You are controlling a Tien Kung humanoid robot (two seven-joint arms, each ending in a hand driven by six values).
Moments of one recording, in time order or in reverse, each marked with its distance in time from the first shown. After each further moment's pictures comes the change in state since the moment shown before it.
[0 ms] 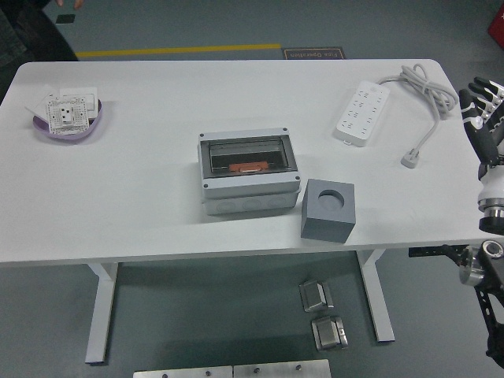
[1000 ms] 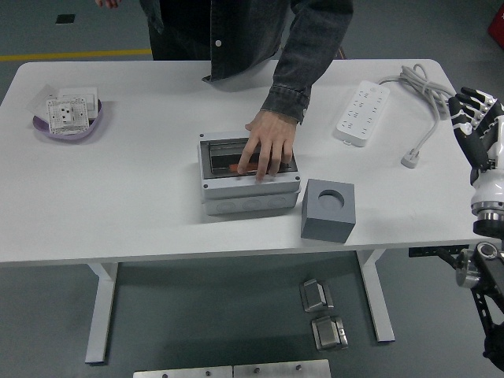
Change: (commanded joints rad) left arm -0.006 0.008 -0.008 0.000 0.012 0.000 0.022; right arm 0.011 0.004 -0.015 -0.043 -0.006 0.032 -0.004
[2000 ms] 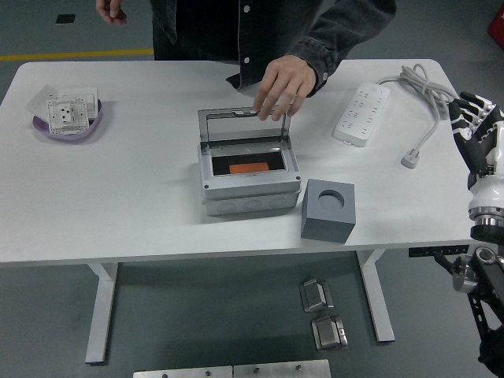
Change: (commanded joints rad) left arm -0.003 0.003 0.066 0.000 -0.065 0.004 -0.013; right arm -0.019 0.031 0.020 0.002 0.009 0.017 0.025
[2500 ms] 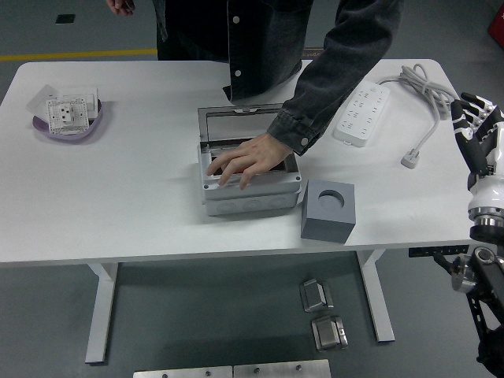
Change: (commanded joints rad) left arm -0.008 -0.003 0.001 0.000 0.003 0.000 0.000; right arm -0.001 0.005 0.005 0.001 -0.003 -0.012 -0.010
